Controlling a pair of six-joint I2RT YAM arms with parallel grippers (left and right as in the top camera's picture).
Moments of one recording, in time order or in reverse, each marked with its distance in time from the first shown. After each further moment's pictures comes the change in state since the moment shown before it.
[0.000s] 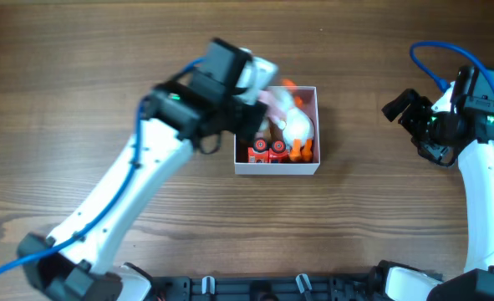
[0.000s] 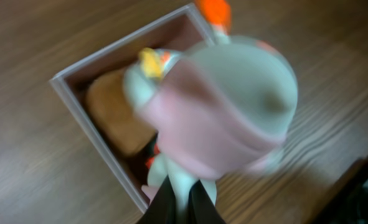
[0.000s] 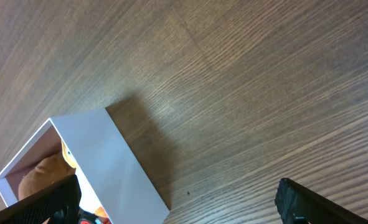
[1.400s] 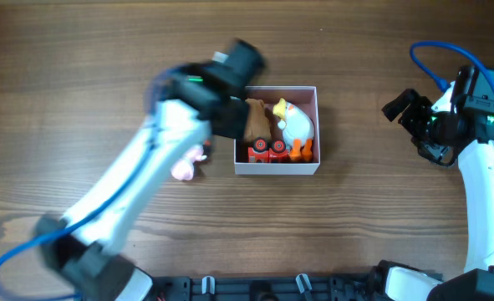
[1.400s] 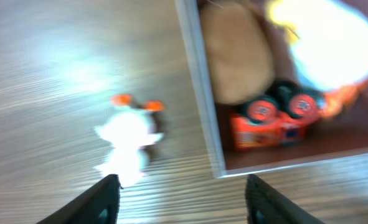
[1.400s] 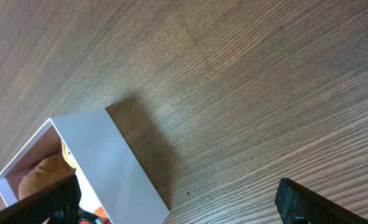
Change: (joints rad) left arm 0.027 0.093 0.142 -0.370 -0.403 -0.307; right arm 0.000 0.000 0.000 0.001 0.000 0.000
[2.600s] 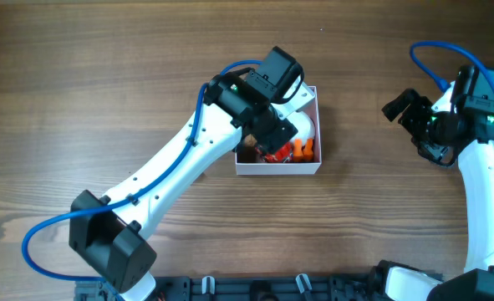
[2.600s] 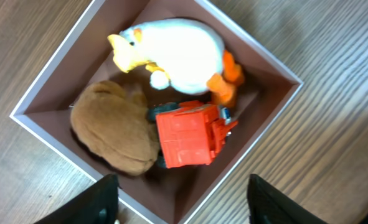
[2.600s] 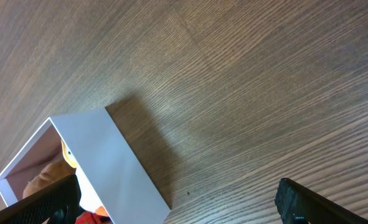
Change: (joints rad) left arm -0.142 0.112 -0.006 0.233 0.262 0.525; right arm 0.000 0.000 0.000 0.000 0.000 0.000
